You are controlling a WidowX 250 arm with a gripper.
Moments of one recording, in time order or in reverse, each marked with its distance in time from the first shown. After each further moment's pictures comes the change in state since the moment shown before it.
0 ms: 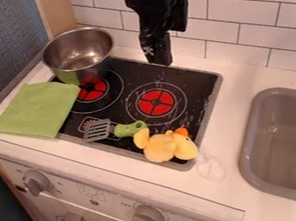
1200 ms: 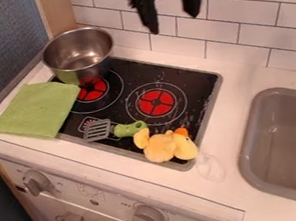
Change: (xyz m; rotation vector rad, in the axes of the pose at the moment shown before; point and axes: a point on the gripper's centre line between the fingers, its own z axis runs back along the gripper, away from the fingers) arm 0.002 -0.039 0.002 0.153 0.110 -0.771
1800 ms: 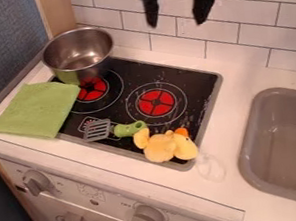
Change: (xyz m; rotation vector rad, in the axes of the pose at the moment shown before) arm -0.013 -0.005 0.011 0.088 -0.205 -0.330
